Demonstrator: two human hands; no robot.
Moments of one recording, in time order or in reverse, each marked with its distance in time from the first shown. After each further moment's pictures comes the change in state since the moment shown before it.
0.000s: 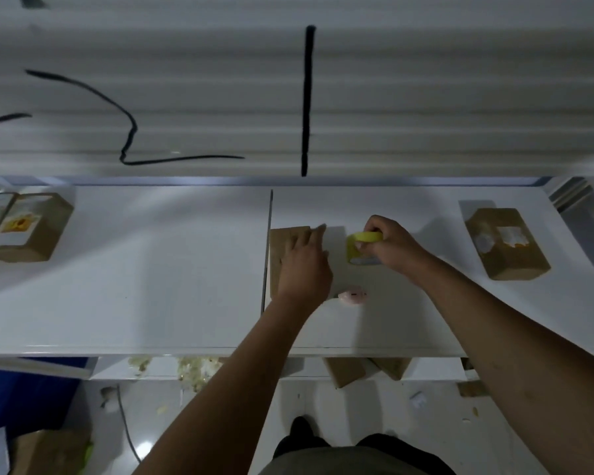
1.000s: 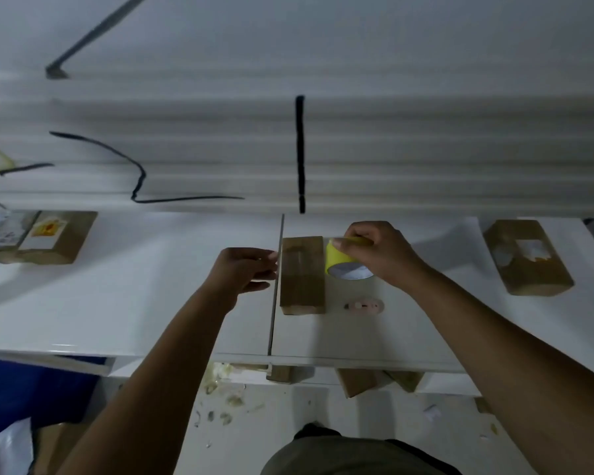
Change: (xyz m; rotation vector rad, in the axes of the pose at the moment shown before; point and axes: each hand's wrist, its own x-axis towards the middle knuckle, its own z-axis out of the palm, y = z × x) left_hand -0.007 -0.080 -0.107 -0.838 -0.151 -0.541; right_hand -0.017 -0.049 0.011 0.001 -0.055 -0.237
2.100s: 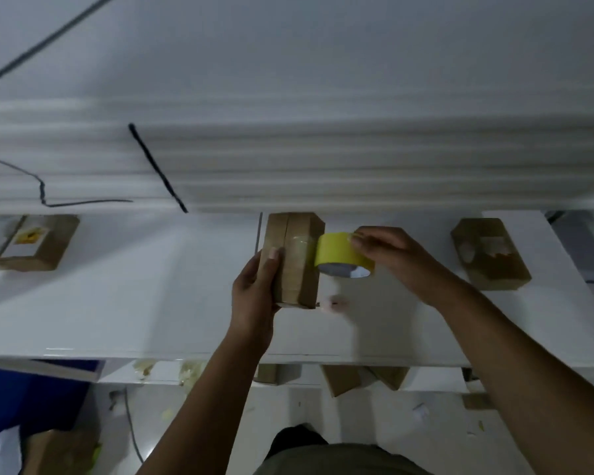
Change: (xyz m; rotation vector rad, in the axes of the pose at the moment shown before) left_hand -0.068 -0.004 0.114 -0.481 0.133 0.136; right_hand -0.053 0.017 -0.064 0.374 -0.129 -0.136
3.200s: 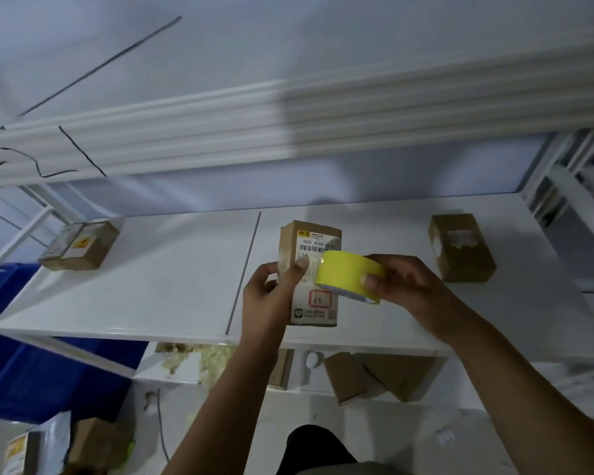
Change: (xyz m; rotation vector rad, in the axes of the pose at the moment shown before) left_hand -0.114 -0.015 0.098 0.297 0.143 0.138; right_hand -0.130 0.013 -0.055 0.146 -0.068 -0.155
